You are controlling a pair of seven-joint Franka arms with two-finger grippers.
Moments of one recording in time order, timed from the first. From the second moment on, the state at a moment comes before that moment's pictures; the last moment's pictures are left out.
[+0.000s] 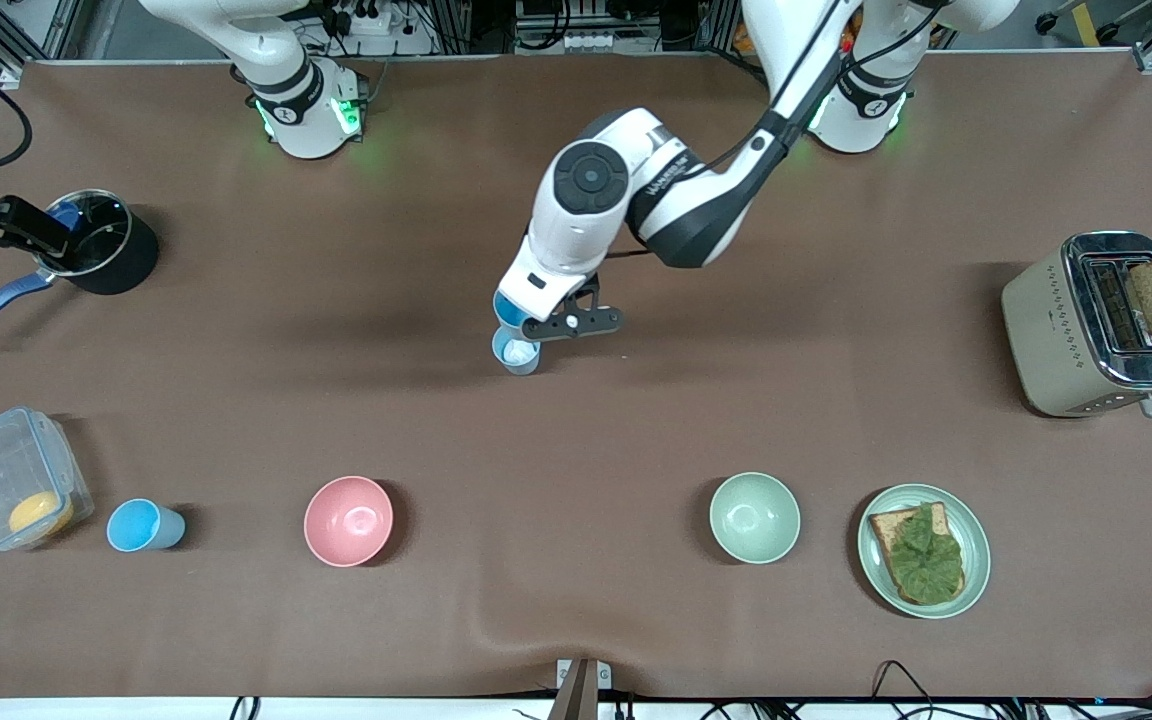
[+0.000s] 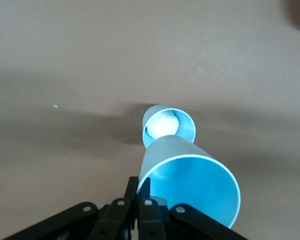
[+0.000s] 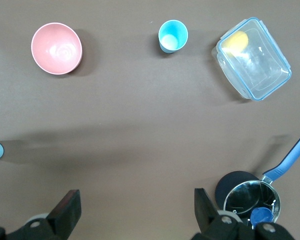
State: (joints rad) left arm -0.74 0.62 -0.14 -1.37 -0.13 2.06 -0.98; right arm 0.10 -0.05 -0.15 -1.61 -0.04 1.57 0.01
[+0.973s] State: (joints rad) left arm -0.74 0.70 -0.14 -1.37 -0.11 2.15 -0.98; right arm 0.09 -0.03 -0.14 -1.61 -0.04 1.62 0.01
